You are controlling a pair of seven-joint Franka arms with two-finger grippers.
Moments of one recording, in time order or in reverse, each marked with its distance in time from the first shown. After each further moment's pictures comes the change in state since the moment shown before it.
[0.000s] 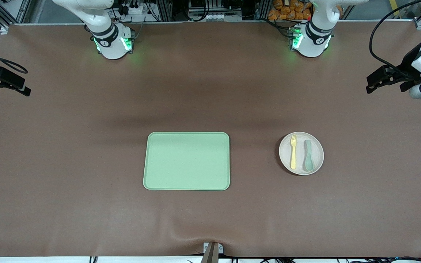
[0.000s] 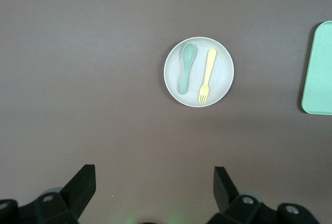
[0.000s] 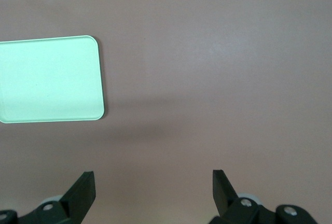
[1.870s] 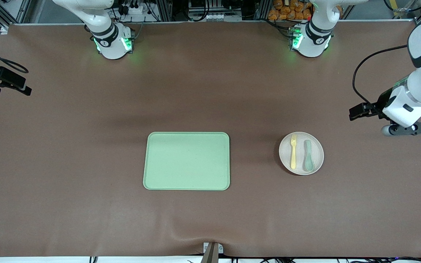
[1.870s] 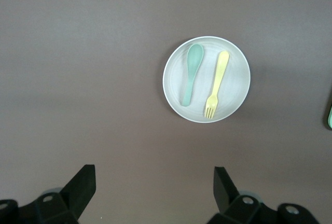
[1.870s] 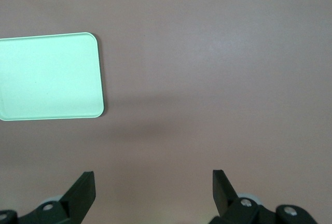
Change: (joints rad) left arm 0.020 0.139 0.001 -0.131 -0.011 0.202 0.000; right arm 0.000 0.001 0.000 -0.001 0.000 -0.010 0.000
